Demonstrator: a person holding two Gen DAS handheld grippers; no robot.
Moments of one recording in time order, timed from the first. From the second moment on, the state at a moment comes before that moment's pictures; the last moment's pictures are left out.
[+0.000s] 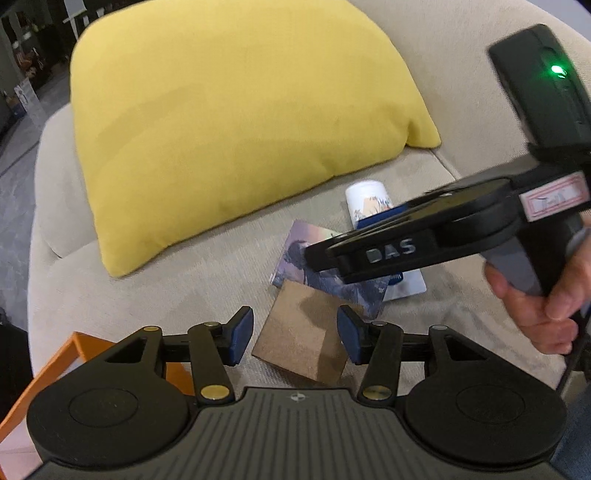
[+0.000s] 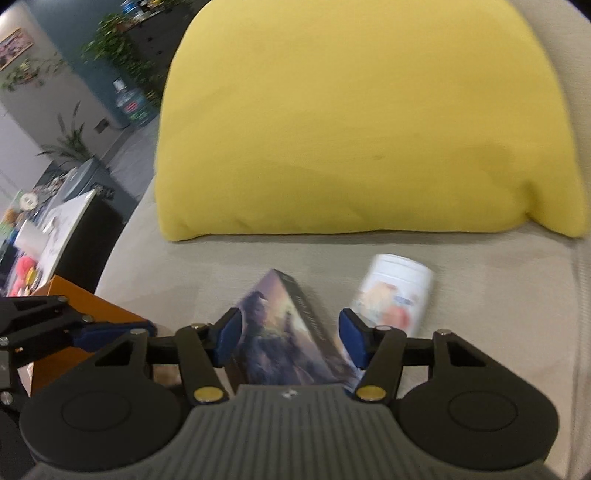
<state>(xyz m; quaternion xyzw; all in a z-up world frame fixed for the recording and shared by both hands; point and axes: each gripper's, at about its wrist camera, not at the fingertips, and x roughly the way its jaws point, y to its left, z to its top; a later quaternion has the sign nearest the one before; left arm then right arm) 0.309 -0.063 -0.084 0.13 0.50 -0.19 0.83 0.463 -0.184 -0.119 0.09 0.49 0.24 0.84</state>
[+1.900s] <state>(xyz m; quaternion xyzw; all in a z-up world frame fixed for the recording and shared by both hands) 0.197 -0.094 -0.087 0.11 0.56 -0.13 0.81 0.302 -0.234 -0.105 0.05 0.53 0.20 0.82</state>
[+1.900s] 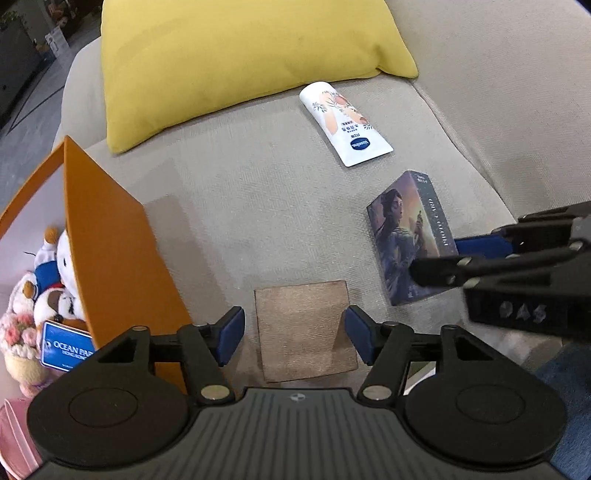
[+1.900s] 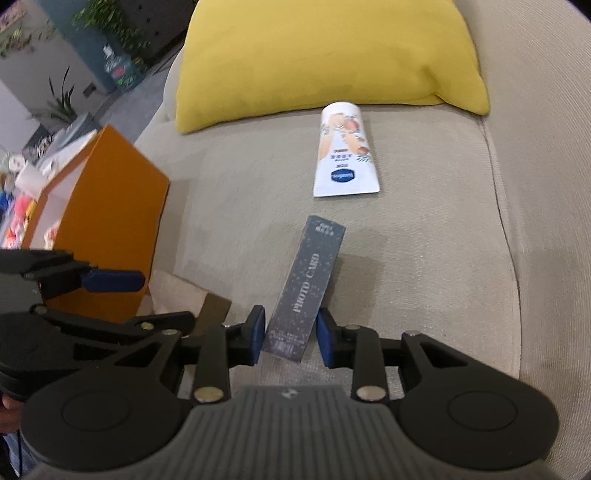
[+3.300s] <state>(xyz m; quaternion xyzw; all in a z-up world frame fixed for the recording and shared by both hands) 0.179 -0.102 -0.078 0.05 0.52 -0.15 0.84 0.281 -0.245 -0.078 0.04 0.47 0.17 0.86</state>
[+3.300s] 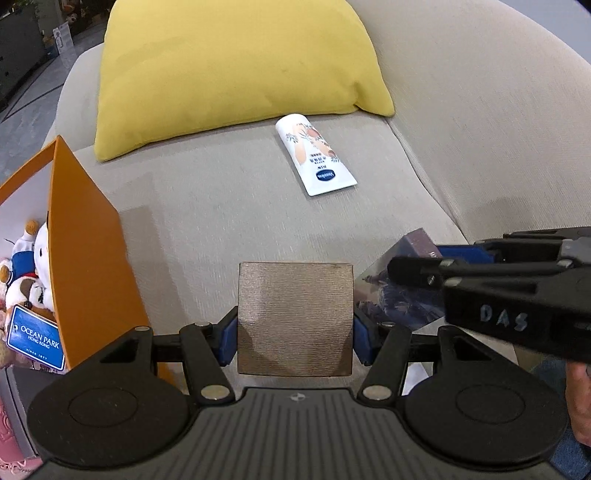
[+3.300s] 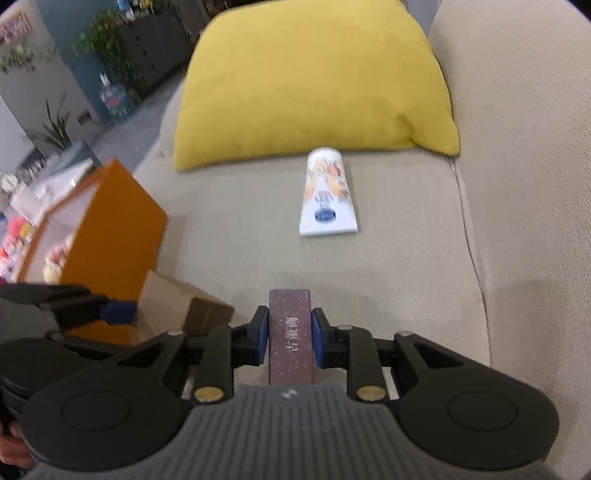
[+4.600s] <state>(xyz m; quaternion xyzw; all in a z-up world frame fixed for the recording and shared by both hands) 0.095 0.059 0.035 0.01 0.42 -0.09 0.90 0.209 -0.127 0.041 0.03 0.38 0.31 0.87</state>
